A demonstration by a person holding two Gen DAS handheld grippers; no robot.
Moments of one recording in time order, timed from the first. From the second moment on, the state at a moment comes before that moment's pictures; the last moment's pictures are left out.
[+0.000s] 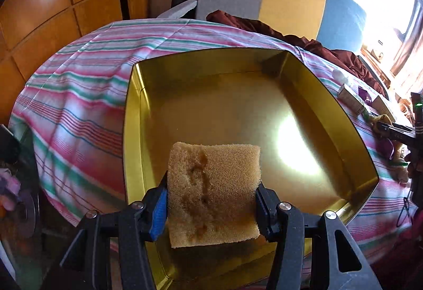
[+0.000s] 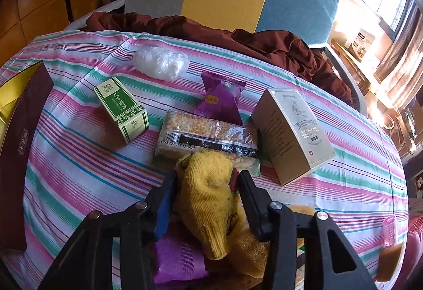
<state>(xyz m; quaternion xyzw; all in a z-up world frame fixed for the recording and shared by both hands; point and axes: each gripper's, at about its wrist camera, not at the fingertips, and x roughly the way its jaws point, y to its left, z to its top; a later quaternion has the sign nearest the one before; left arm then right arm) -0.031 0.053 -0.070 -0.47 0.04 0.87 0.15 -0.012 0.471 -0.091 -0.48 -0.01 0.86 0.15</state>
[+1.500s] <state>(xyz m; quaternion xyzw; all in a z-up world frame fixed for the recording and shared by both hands) -0.014 0.013 -0.041 -0.42 0.00 0.90 0.12 0.006 0.330 0.000 -0.40 0.05 0.92 -0.05</state>
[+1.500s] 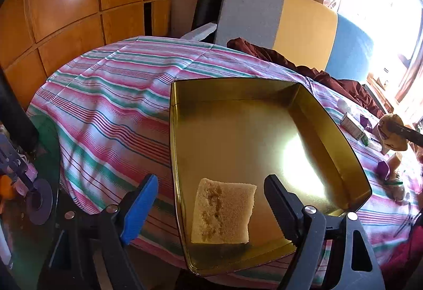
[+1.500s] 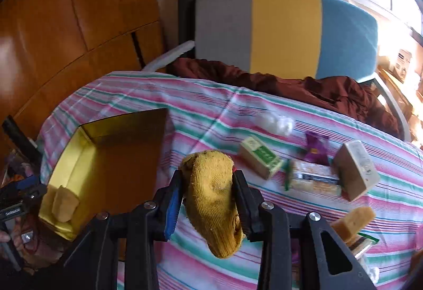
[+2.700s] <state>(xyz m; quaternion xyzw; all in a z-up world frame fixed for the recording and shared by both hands) -0.037 -0.001 -0.033 -0.40 -0.01 0.91 0.09 0.007 0.295 -0.020 -0.43 0.04 0.90 -0.07</state>
